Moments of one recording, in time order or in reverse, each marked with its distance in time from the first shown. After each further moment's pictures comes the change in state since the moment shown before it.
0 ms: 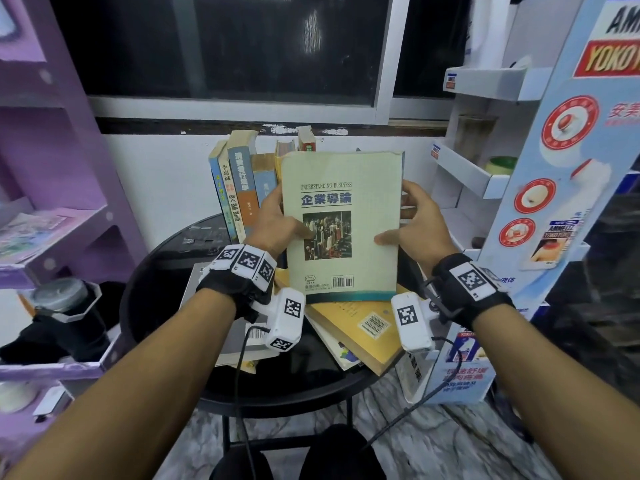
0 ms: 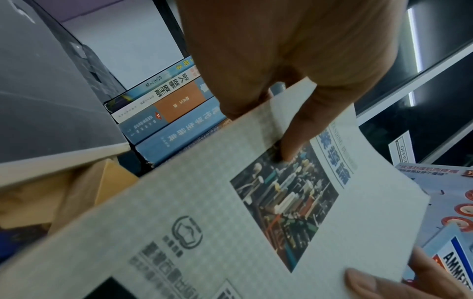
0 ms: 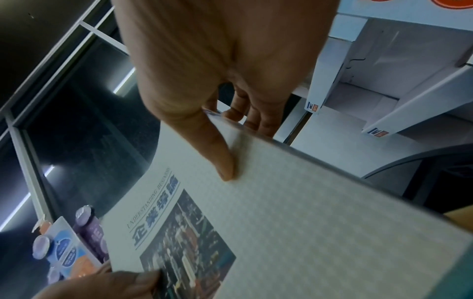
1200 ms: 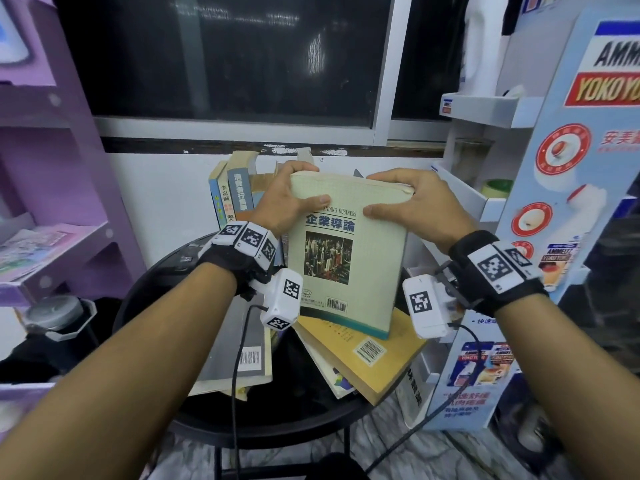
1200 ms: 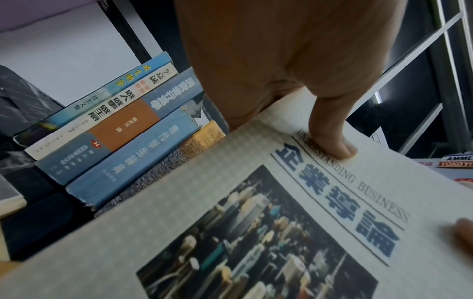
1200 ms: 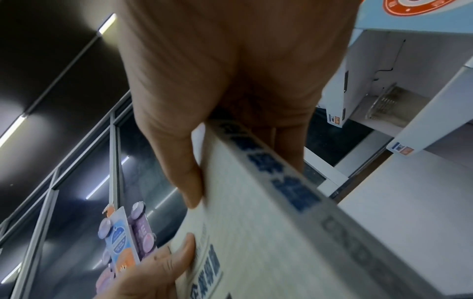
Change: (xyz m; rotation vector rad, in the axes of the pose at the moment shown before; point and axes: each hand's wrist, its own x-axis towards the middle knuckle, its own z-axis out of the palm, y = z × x) left_hand 0.046 0.035 0.003 -0.095 -0.165 0.150; right_hand 0.023 -0.065 -0.031 -0.146 -0.140 -0.167
